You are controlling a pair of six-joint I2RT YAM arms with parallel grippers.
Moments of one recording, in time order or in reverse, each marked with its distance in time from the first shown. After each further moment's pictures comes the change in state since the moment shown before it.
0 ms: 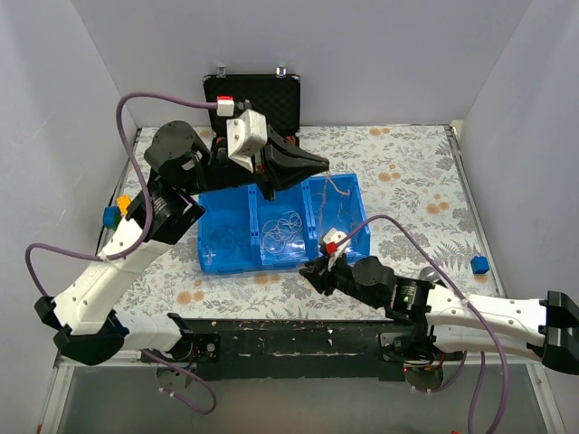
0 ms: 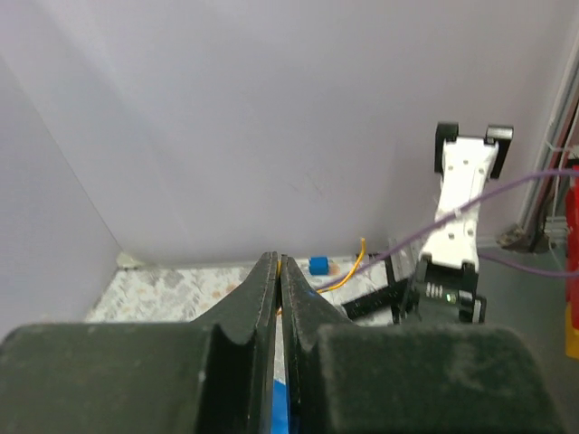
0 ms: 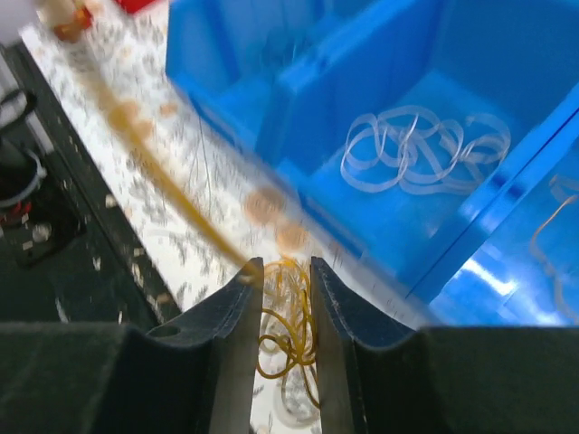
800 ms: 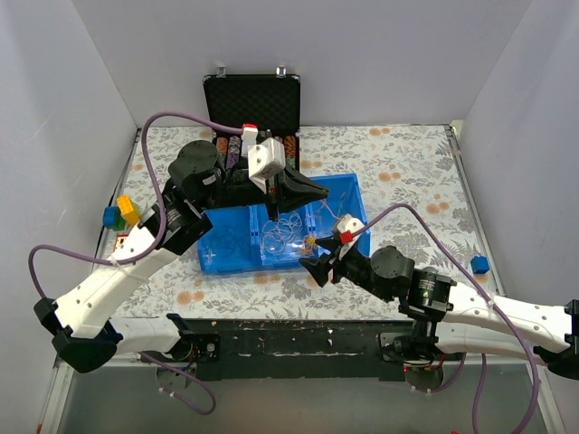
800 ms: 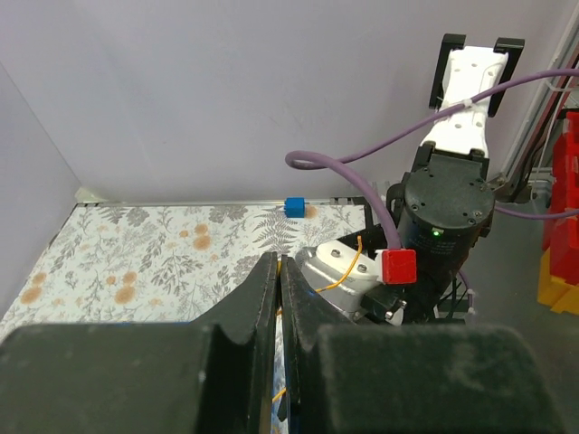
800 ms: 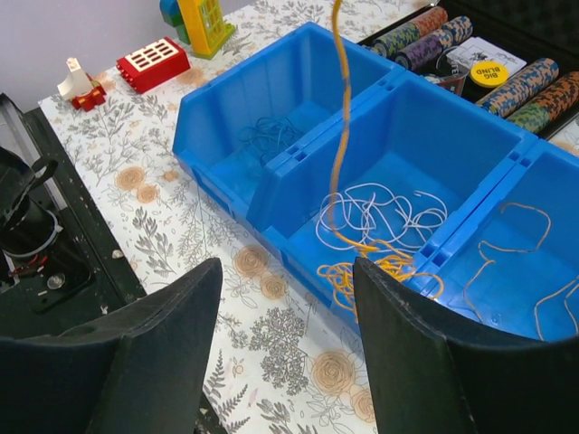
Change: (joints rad) left arm -0.017 -0.051 -0.181 -0.022 -0.016 0.038; right arm 0.000 -0.092 0.131 -0.150 0.029 -0.066
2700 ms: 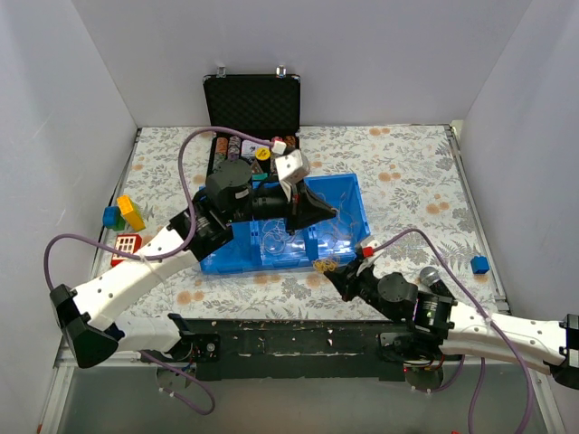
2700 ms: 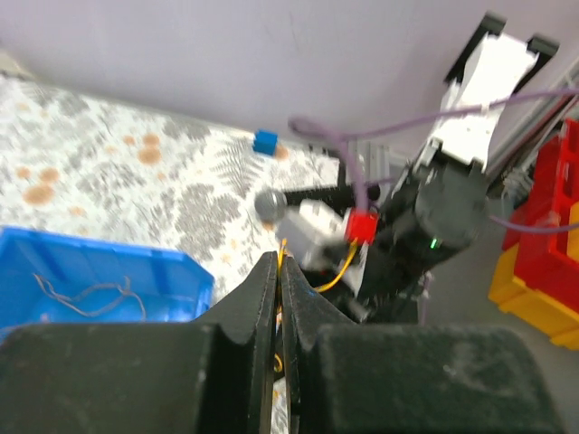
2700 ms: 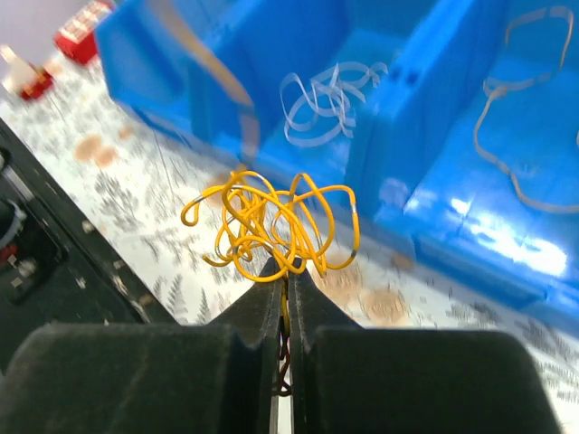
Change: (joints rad) left arm -0.055 0.022 -0.235 0.072 -0.106 -0.183; right arm 0.000 -0.214 -0.368 0.132 0.133 0.255
